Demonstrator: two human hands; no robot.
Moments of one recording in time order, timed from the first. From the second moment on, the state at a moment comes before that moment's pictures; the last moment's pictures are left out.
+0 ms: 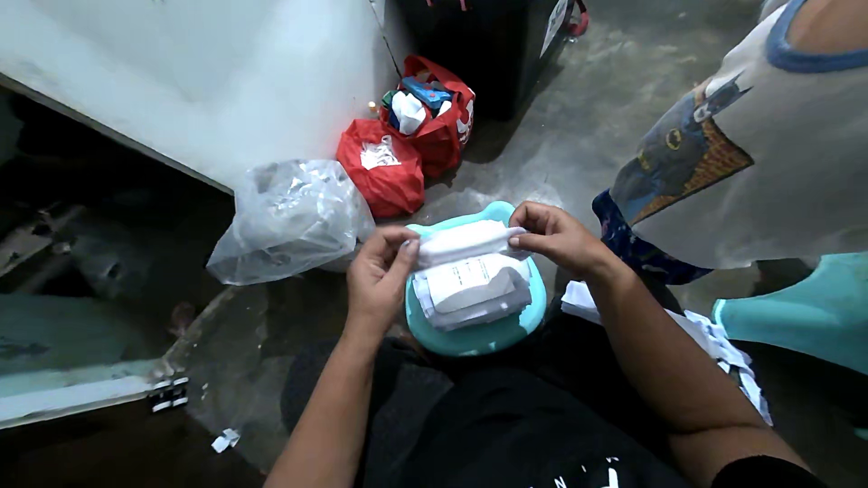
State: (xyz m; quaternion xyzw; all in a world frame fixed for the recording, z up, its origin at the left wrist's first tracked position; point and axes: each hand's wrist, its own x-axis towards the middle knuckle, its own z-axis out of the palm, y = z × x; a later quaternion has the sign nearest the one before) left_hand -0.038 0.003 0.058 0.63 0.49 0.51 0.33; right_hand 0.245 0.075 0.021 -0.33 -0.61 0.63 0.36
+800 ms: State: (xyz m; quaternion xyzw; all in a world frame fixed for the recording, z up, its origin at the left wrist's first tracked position) left_hand -0.054 0.015 -0.011 0.58 0.74 0.23 0.26; right_hand 0.211 0.095 -0.015 -0.55 -0.70 0.42 0.17
